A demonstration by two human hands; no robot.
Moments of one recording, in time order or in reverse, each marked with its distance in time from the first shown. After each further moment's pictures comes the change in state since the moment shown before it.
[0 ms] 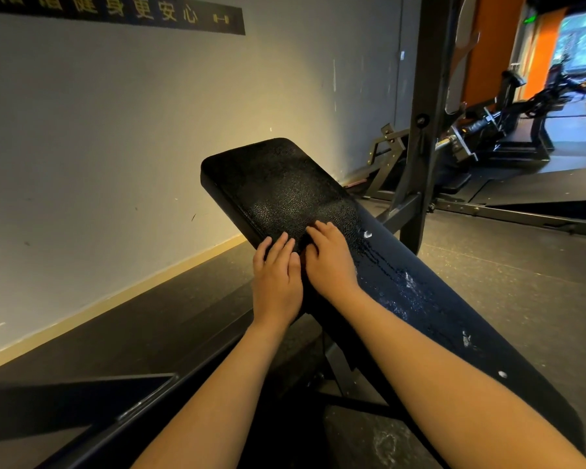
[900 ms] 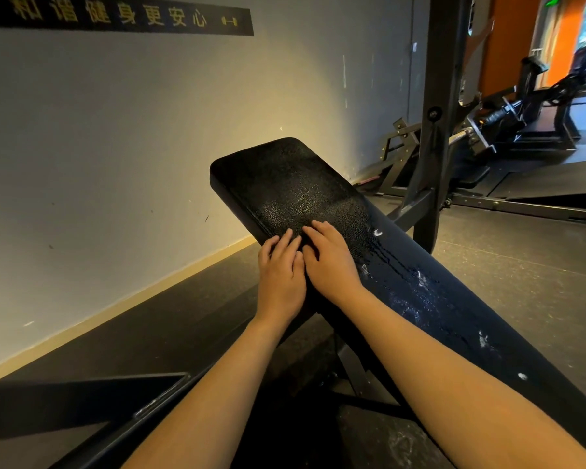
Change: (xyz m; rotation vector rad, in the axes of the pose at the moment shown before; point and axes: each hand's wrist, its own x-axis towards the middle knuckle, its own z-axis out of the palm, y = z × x) left_hand 0.008 0.003 -0.013 -0.025 -0.058 -0.007; right_hand -0.002 -0.010 0.001 0.090 -0.086 -0.022
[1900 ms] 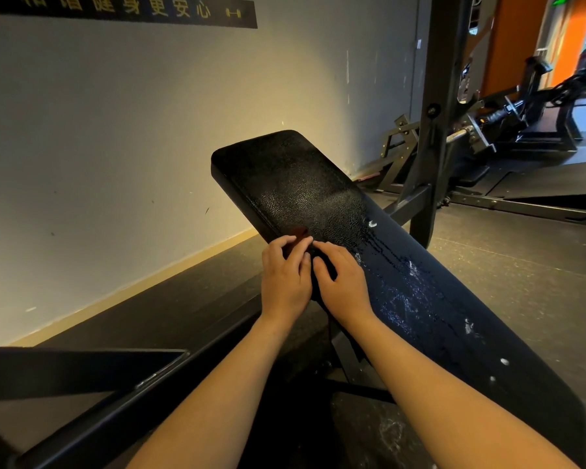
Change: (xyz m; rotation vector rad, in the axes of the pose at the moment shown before) left_hand -0.029 0.001 0.015 0.100 0.127 0.097; right_hand -0.063 0.022 -0.003 0.189 0.135 0.001
